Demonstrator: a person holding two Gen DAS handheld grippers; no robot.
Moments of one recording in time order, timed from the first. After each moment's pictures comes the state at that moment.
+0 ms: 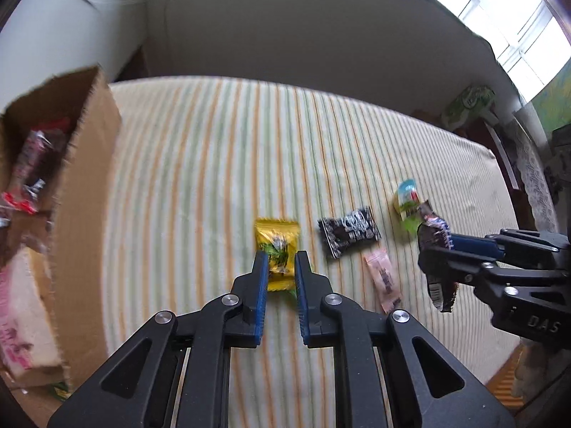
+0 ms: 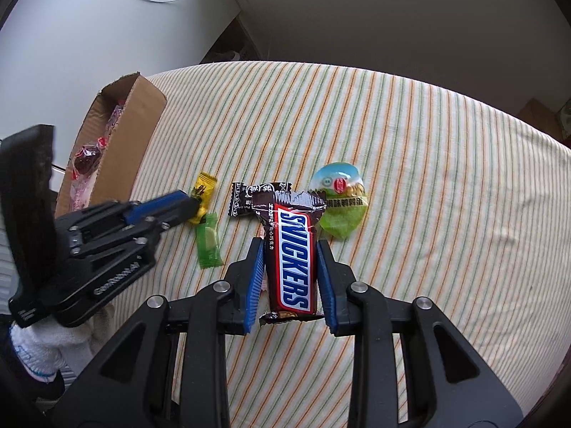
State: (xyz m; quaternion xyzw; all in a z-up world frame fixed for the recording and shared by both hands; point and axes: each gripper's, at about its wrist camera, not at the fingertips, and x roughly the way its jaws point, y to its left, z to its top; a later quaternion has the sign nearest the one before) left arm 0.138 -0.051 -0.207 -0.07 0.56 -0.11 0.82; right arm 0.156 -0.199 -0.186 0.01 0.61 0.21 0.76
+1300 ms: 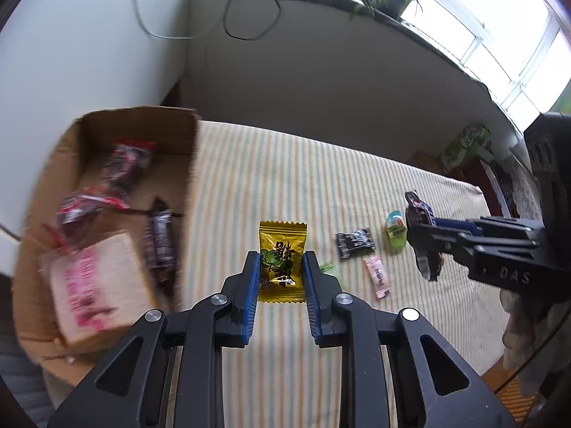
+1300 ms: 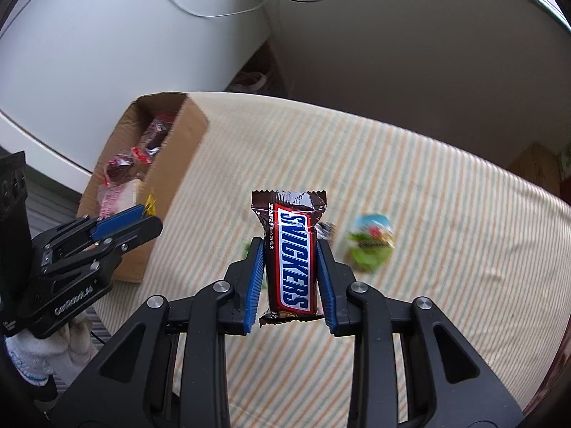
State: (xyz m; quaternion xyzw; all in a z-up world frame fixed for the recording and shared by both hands) left arm 0.079 0.019 -0.146 -0.10 0.49 -0.07 0.86; right arm 0.155 -0.157 -0.136 -0.02 0.57 0.24 0.78
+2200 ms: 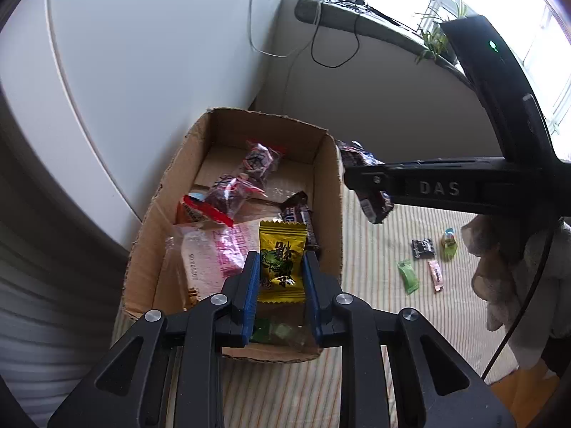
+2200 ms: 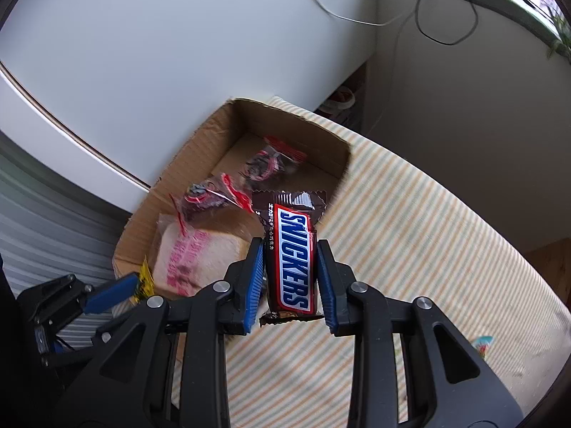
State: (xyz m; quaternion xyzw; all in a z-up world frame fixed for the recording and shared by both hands) left arm 0.032 0.112 -0.129 -0.13 0.47 0.03 0.88; right arm 0.168 0.029 -0.117 -0.11 0.55 0.33 0.76
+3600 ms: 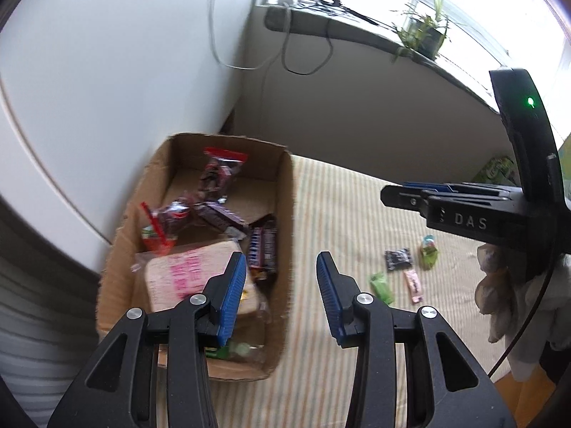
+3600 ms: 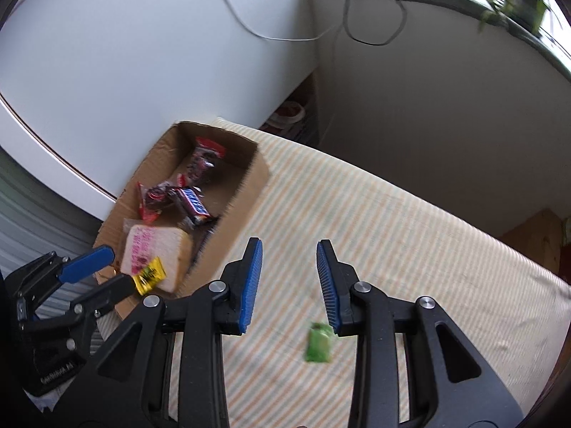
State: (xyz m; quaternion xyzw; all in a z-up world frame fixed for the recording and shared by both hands) left arm 0.053 0.068 -0.117 -0.10 0.45 0.00 0.89; right arm 0.170 -0.070 -0.098 -0.07 0.53 0.27 0.80
